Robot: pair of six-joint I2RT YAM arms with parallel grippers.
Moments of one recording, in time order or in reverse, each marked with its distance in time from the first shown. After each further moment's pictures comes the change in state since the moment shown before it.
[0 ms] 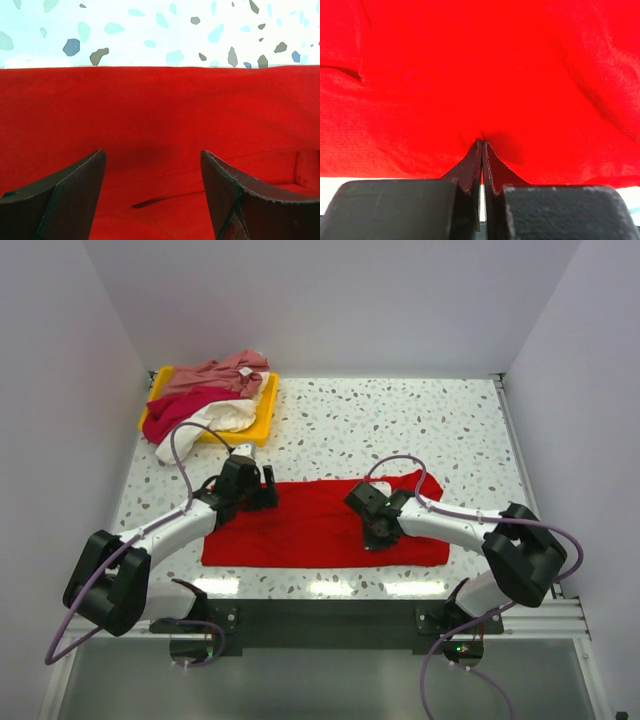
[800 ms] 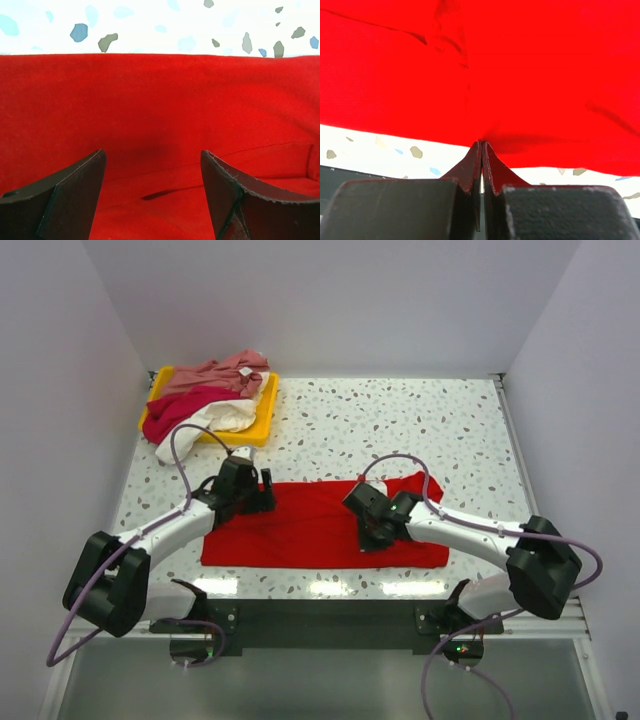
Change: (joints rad) left arm 0.018 -0.008 -0.005 -0.045 0.020 0.026; right arm 0.063 -0.090 0.036 -0.043 -0.055 0.015
